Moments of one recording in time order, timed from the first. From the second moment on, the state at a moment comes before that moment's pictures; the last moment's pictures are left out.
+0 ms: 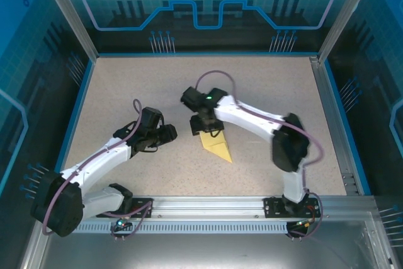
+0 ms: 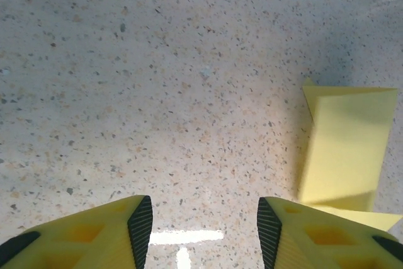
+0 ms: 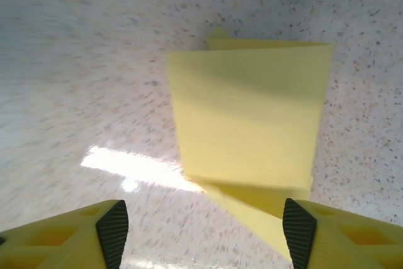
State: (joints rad) left arm -0.42 1.15 0.66 -0.45 0.08 -0.80; right arm 0.86 1.86 1.61 -1.08 0.10 0.66
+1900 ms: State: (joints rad) left arm -0.52 1.24 0.67 -0.05 0.21 -0.94; right arm 0.48 1.33 0.68 -0.23 -0.25 0.80
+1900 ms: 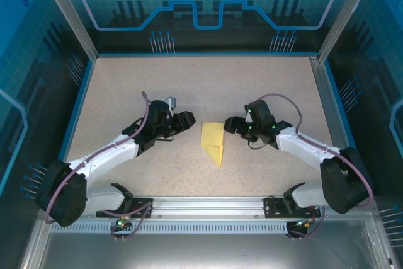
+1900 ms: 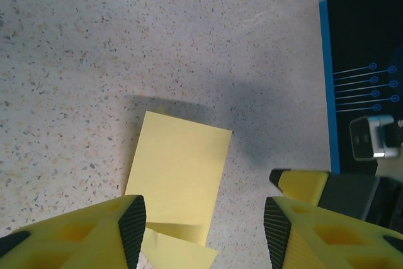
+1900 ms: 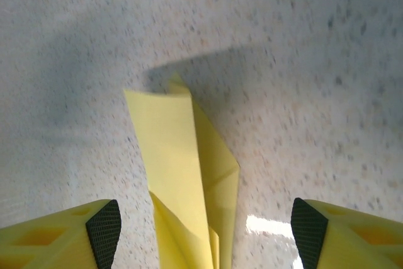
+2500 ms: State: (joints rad) left arm -0.63 1.41 0.63 0.08 0.19 -0.98; right arm 0.64 1.44 0.74 -0.28 -0.31 0.68
